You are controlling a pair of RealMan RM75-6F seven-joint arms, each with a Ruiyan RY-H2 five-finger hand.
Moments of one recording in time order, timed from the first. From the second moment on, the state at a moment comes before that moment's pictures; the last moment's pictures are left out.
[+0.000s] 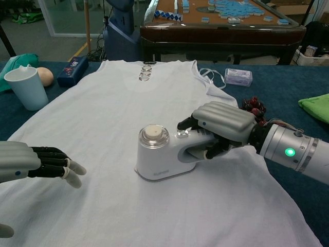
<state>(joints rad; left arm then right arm) -0.64 -1.19 0.20 -1.72 1.69 0.87 0.03 0.77 -1.88 -0.08 -0.74 -1.76 1.22 0.38</state>
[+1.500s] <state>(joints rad) -0.61 -1.13 0.15 -1.75 1.62 0.94 0.06 0.47 -1.43 -0.17 -1.15 -1.71 1.48 0.23</state>
